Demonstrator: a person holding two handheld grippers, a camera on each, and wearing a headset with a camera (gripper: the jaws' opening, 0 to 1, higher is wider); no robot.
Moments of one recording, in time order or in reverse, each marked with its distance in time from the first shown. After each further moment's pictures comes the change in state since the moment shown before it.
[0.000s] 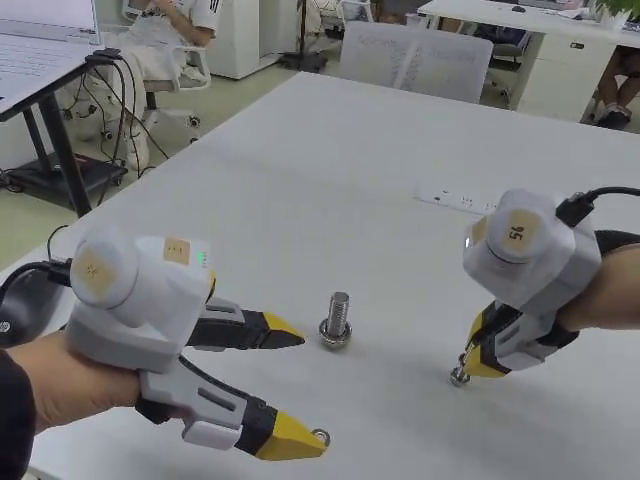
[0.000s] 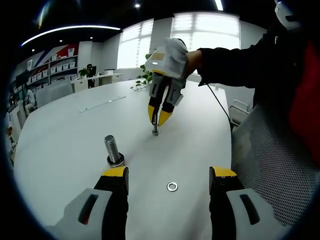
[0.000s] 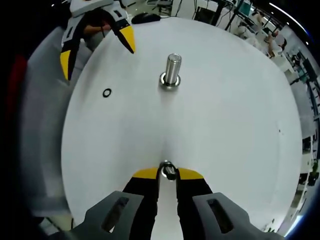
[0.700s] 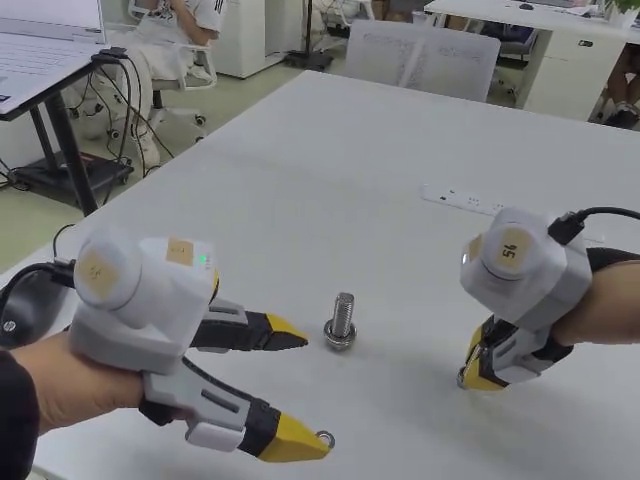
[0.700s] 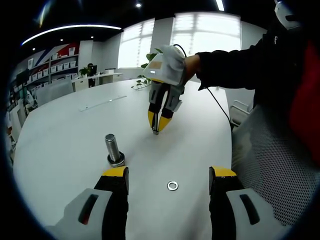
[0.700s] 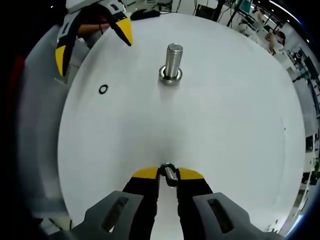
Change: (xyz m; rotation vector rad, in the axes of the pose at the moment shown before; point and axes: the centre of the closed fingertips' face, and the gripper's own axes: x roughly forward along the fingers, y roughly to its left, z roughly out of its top) left arm 0.001 -0.002 -0.002 -0.007 0.004 0.002; right arm 0.015 0.002 -0.007 0.008 0.006 0.018
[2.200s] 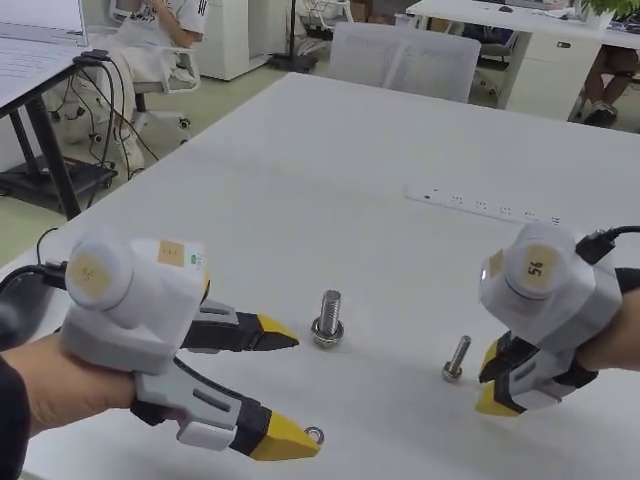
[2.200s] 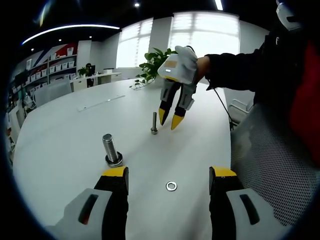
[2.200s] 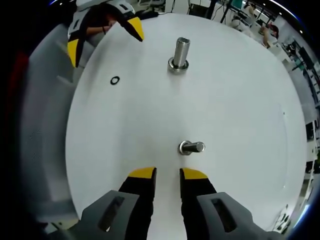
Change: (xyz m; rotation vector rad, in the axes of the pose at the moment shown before) left arm 0.003 0.001 0.000 0.008 0.005 -0.013; right arm -0.011 0.026 -0.025 0.066 -0.009 -0.005
